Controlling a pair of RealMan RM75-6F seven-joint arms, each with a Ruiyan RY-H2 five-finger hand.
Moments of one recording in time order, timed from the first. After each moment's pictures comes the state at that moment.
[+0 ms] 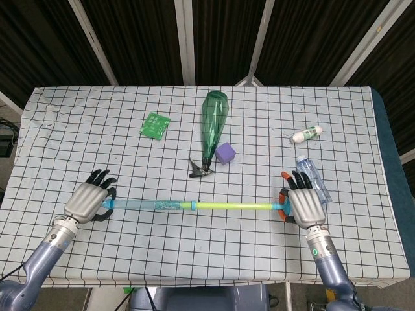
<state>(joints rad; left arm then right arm) -0.53 -1.24 0.01 -1.67 1.26 1.06 0.41 0.44 -1.37 0.12 -1.78 -1.12 1.23 -0.52</state>
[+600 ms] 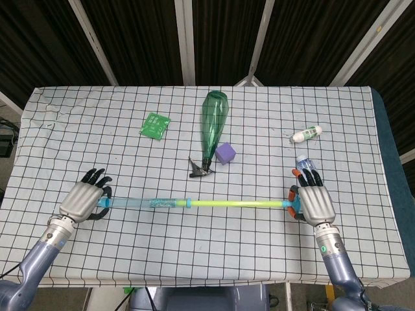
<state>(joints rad) -0.52 -1.23 0.01 -1.66 1.26 1.05 0.40 0.43 -1.33 0.12 -1.76 -1.10 1.22 -0.50</state>
